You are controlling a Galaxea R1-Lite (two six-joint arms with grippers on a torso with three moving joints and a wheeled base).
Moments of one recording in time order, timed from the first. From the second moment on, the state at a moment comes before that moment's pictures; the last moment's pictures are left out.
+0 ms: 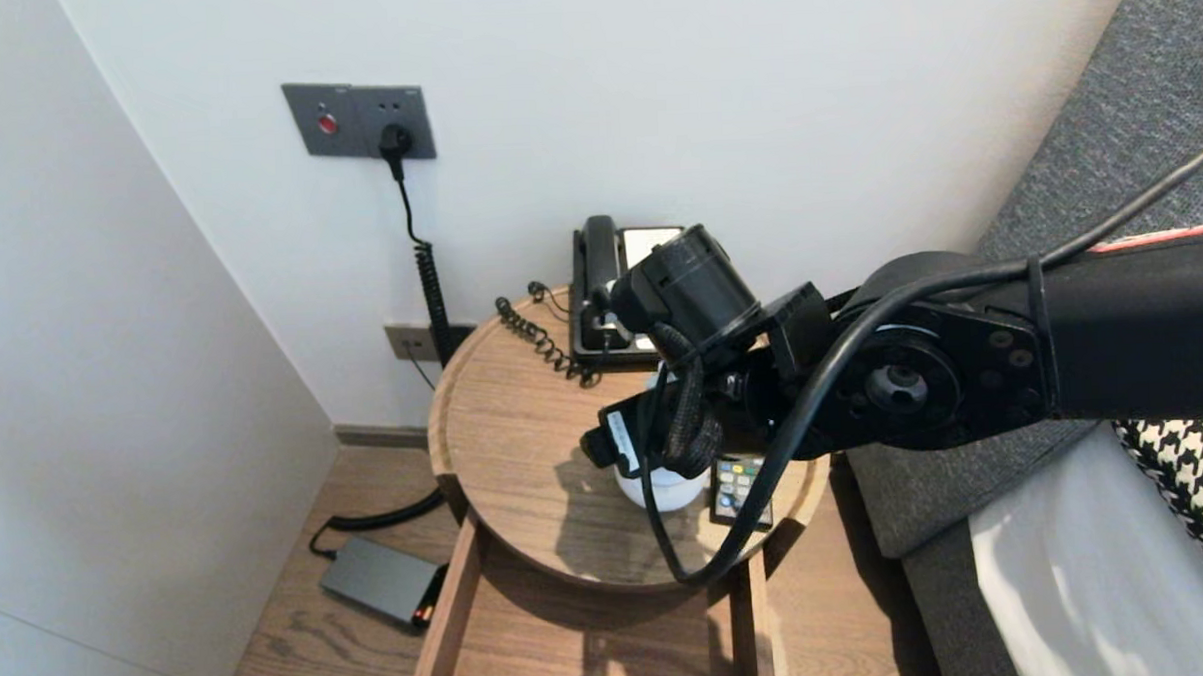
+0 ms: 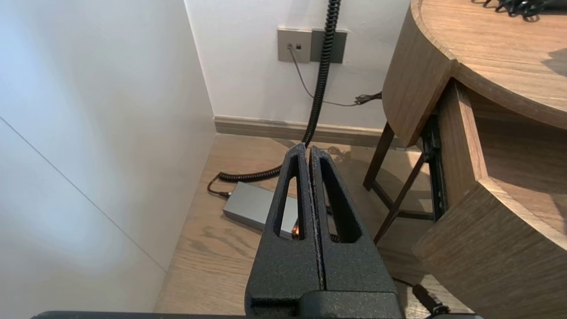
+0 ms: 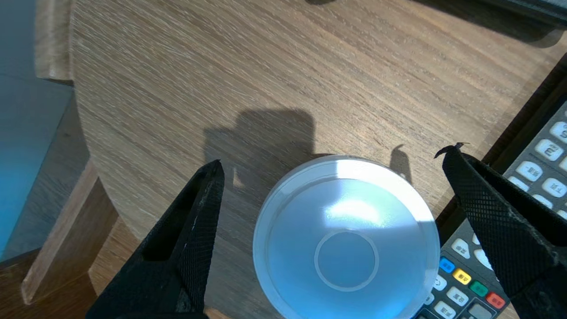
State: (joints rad) left arm 0.00 0.00 0.00 -0.05 0.01 0.00; right arm 0.83 1.94 -1.58 0.32 -0.32 0.23
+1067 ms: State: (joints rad) left arm 0.00 0.00 0.00 -0.05 0.01 0.00; right arm 0.80 1.94 -1.47 0.25 -0.34 0.20
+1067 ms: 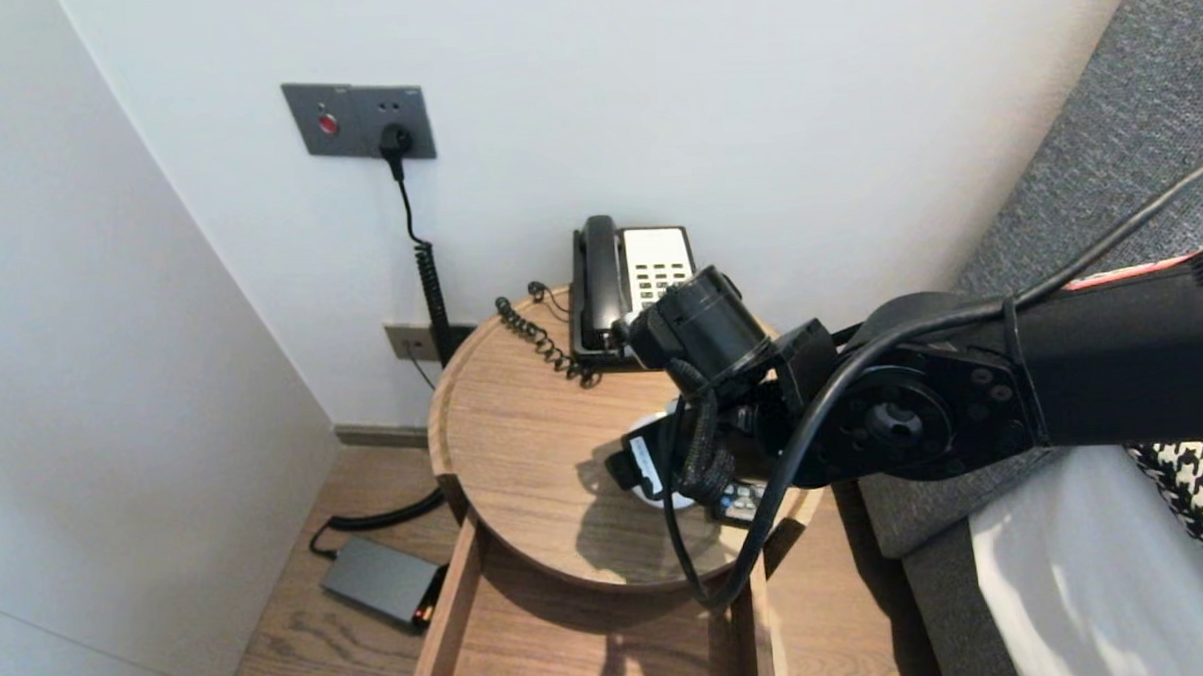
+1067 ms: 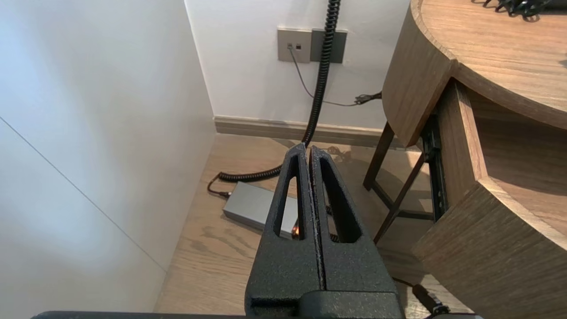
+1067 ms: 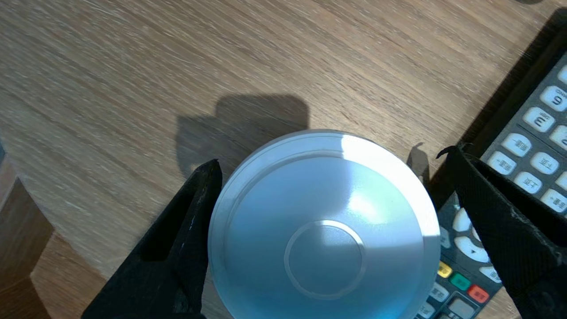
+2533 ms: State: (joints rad) left arm 0.00 0.00 0.00 -0.05 0.01 0.00; right arm 0.87 1.86 -1.50 0.25 -0.33 0.23
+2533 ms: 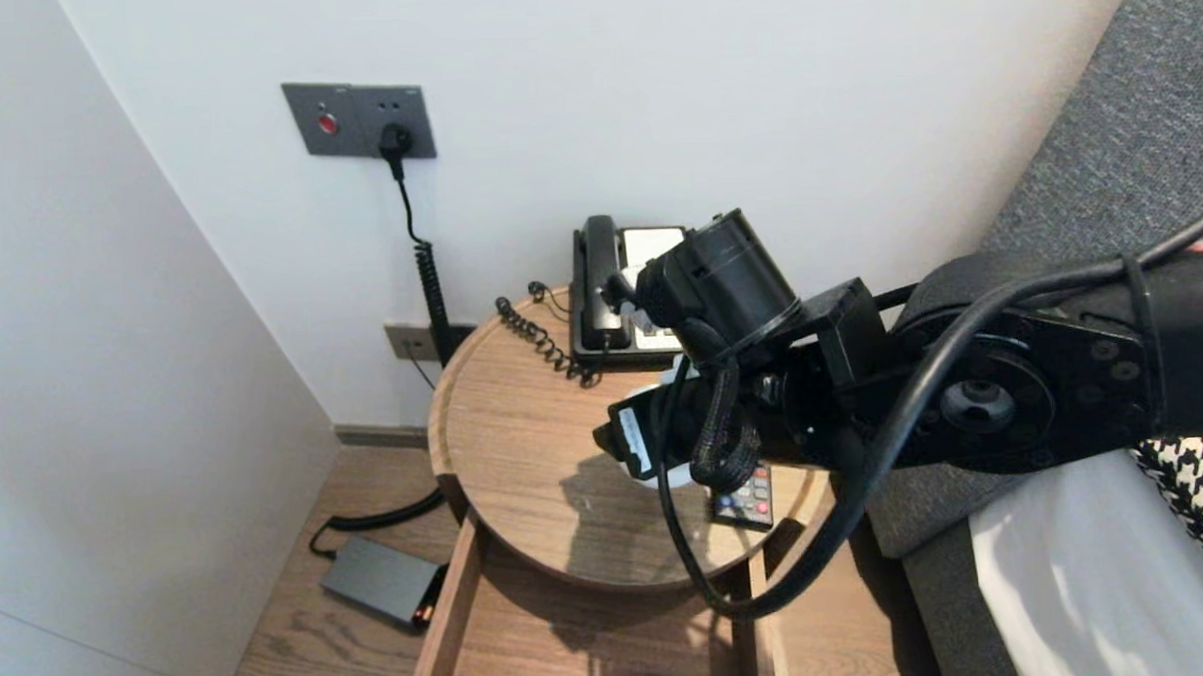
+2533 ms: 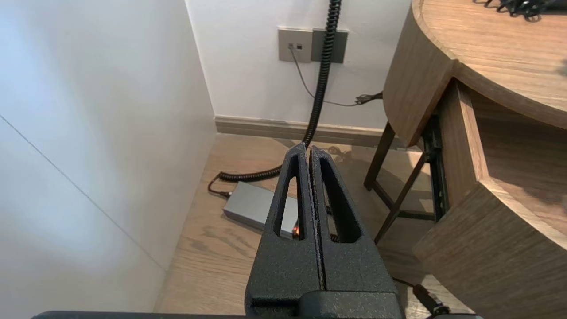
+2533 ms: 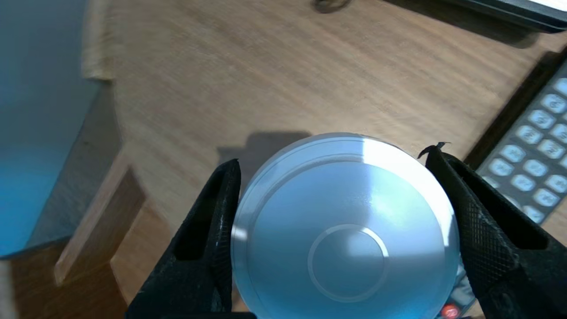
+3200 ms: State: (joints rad) left arm 0.00 0.00 0.00 -0.05 0.01 0.00; right arm 1.18 1.83 -1.36 0.24 -0.24 0.27
